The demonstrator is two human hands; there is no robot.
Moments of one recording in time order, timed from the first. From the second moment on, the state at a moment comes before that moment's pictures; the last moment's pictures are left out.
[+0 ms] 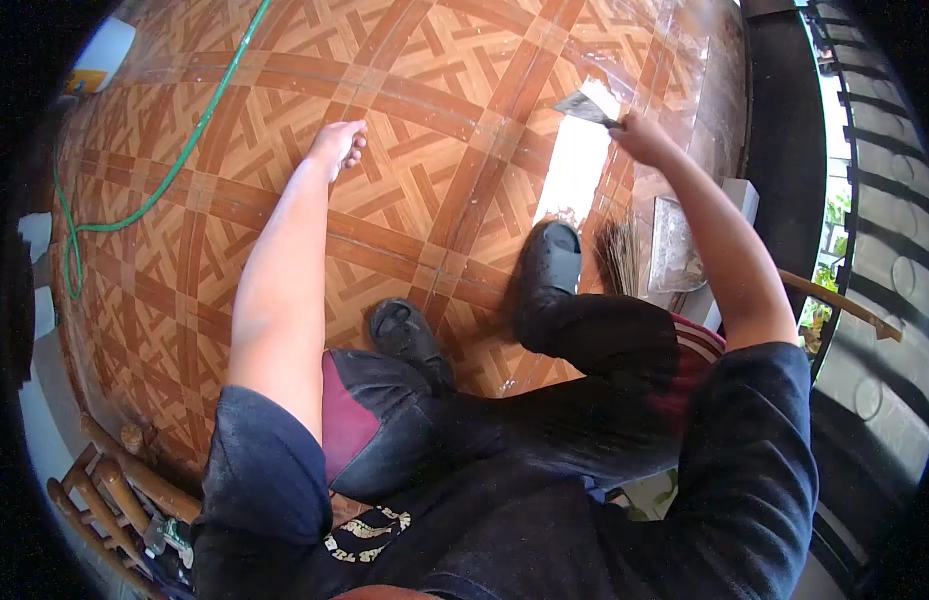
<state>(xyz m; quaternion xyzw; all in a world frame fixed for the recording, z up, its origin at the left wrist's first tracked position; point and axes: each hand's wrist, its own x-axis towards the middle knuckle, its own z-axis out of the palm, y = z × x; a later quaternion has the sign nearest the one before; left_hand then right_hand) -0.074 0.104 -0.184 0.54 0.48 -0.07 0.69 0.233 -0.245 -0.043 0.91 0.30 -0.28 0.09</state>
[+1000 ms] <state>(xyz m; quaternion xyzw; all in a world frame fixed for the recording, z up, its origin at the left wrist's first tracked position) -0.042 0.094 -0.194 0.55 0.46 -0.13 0.69 0.123 -0.178 -0.122 0.91 0.34 -0.25 0.09</state>
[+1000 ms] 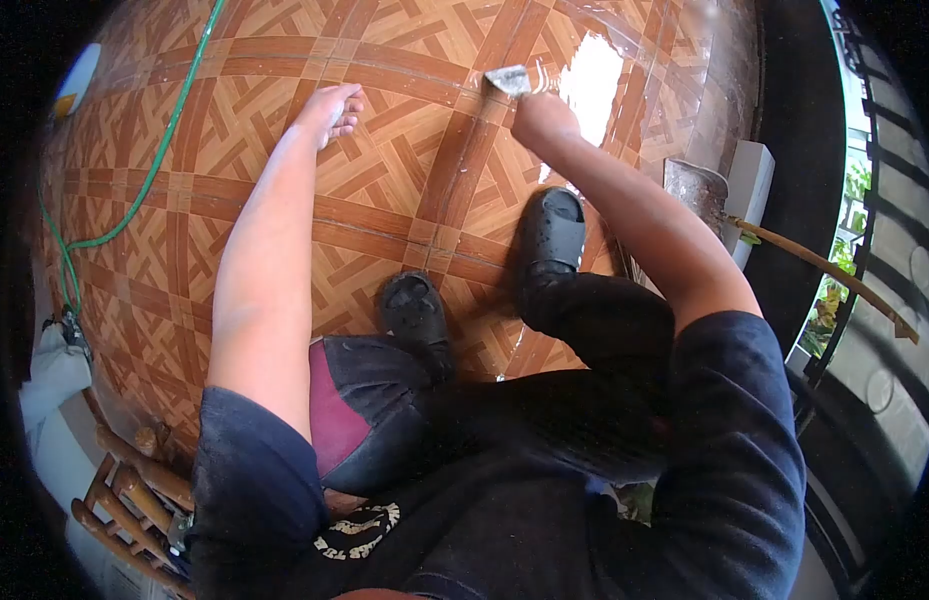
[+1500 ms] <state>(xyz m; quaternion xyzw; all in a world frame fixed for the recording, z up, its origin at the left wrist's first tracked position) -0.049 0.101 -0.192 0.57 0.48 -0.14 0.66 0.111 -0.179 -0.115 0.86 0.44 -0.23 0.13</state>
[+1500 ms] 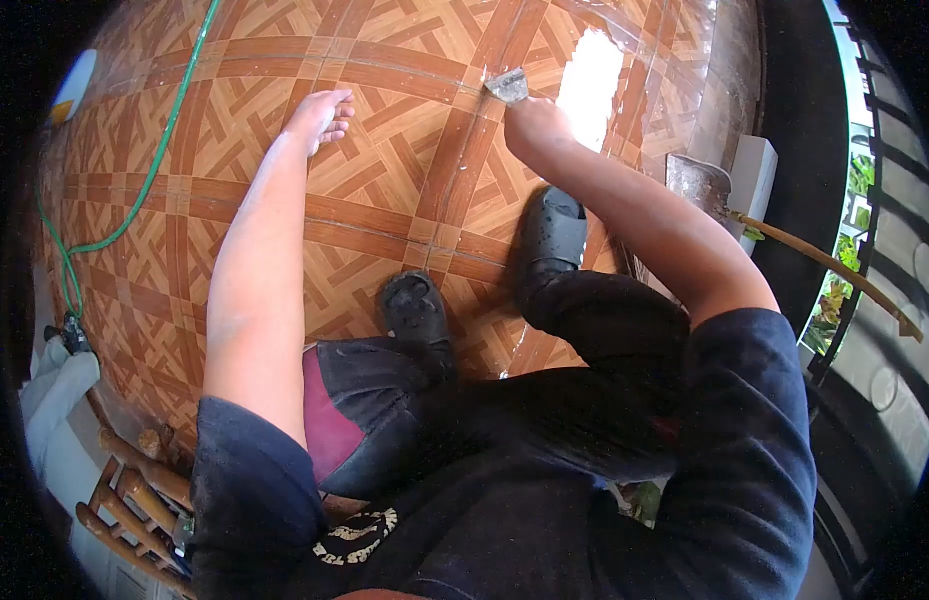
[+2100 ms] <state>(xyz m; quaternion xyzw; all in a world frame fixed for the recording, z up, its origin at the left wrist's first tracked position) -0.053 0.106 -0.199 0.55 0.50 -0.15 0.65 0.103 -0.199 -0.117 0.83 0.50 -0.17 0.19</state>
